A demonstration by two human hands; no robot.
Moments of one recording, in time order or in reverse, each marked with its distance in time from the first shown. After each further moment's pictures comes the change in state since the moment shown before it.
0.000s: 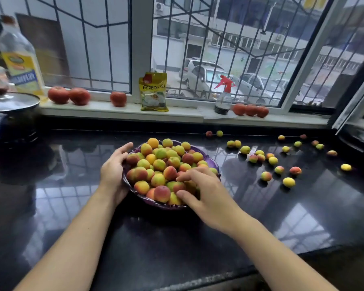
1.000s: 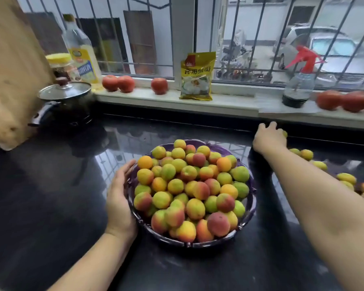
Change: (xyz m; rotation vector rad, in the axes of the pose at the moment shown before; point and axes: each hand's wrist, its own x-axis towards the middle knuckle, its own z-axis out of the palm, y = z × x) left_hand -0.028 -0.082 0.026 0.002 0.382 0.437; right_hand 0.263 0.277 0.011 -0.558 -0.116 0.388
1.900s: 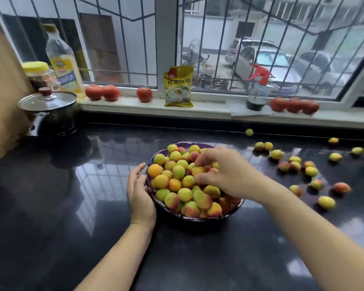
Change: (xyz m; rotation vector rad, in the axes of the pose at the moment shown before) left_hand -0.018 0.027 0.003 0.136 -0.076 -0.034; right_hand -0.264 -0.074 -0.143 0.601 -0.091 -0.570
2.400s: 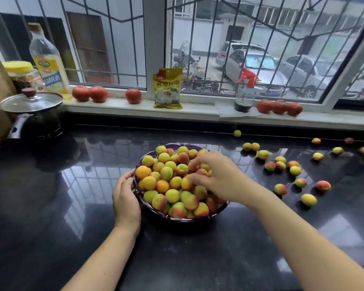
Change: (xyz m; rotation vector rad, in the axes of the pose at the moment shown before) left_hand 0.004 -0.003 -0.004 0.039 0.006 -0.083; right_hand -0.006 0.024 0.005 -0.067 0.020 0.004
